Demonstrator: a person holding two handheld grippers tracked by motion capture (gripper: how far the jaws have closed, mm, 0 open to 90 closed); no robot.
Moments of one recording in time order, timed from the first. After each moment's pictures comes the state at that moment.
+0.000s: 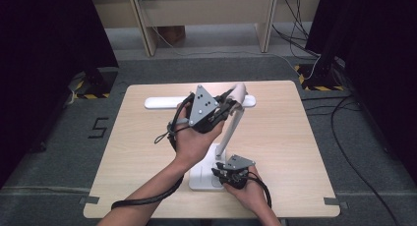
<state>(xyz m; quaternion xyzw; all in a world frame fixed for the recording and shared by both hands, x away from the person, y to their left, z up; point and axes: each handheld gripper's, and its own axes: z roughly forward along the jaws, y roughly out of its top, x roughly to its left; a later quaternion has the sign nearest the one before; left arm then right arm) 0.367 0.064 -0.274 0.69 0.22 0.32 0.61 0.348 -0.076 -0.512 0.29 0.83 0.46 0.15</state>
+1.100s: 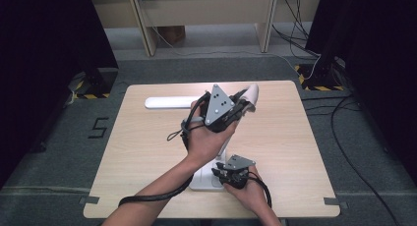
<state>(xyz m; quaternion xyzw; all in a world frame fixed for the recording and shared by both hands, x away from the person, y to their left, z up) 0.370 0.038 -0.273 0.70 0.20 0.31 0.61 0.348 -0.076 -0.512 0.29 0.83 0.46 0.14</state>
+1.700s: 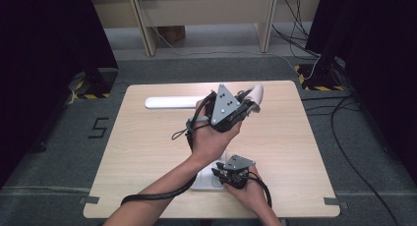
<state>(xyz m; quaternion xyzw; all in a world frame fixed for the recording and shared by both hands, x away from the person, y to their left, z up) 0.371 0.027 -0.273 0.71 0.20 0.31 0.60 0.348 -0.077 -0.512 0.29 0.83 0.46 0.14</state>
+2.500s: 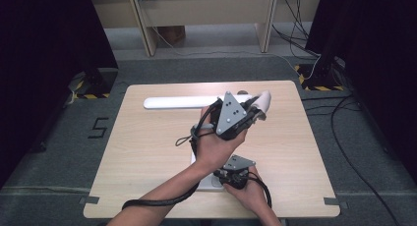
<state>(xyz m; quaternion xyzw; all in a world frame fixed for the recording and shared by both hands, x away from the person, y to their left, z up) 0.352 0.019 -0.277 0.71 0.17 0.31 0.61 0.348 -0.077 -0.513 0.29 0.83 0.46 0.14</state>
